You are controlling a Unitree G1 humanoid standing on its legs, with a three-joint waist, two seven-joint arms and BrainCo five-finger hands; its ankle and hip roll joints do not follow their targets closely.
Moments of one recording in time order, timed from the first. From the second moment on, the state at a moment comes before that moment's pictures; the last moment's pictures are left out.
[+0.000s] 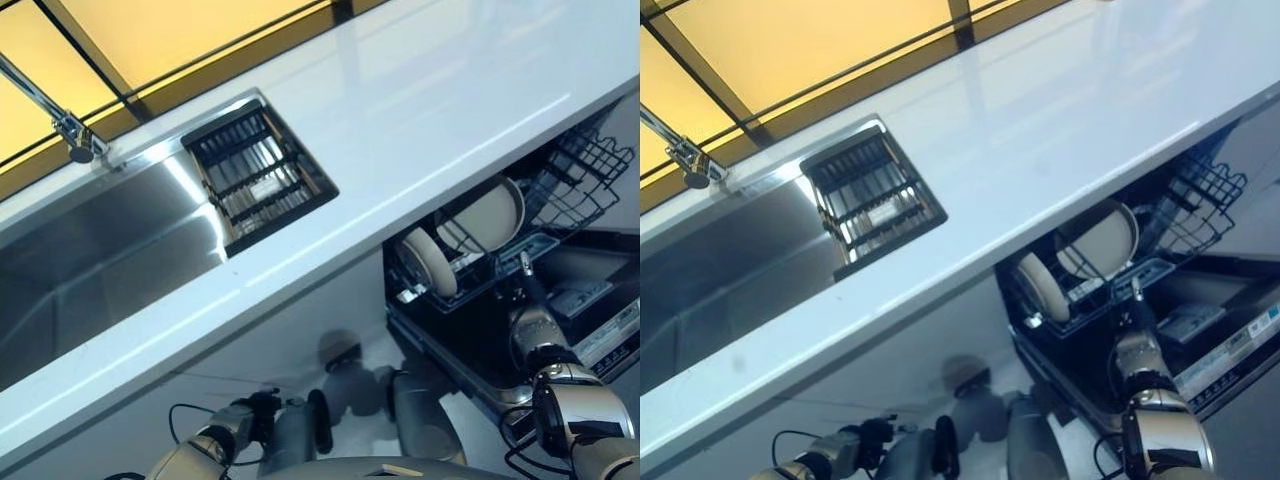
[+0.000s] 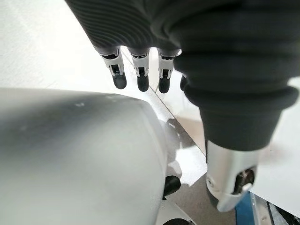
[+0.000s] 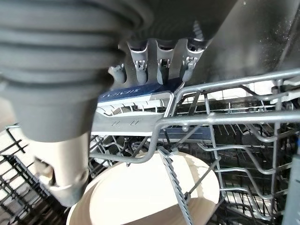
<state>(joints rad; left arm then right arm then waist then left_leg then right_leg) -0.25 0.17 -0.43 1.27 -0.35 0.13 -0.11 -0.53 -0.45 -0.13 1.11 1.28 -0.05 -0.20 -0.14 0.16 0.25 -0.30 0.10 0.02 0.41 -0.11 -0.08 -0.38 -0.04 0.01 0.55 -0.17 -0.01</state>
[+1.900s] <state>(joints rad) -0.30 0.25 -0.41 1.16 -0.34 0.10 -0.07 -0.63 -0.41 -0.08 0.98 1.19 -0.21 -0.37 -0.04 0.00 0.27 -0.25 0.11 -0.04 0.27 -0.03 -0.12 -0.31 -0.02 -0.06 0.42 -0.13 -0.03</state>
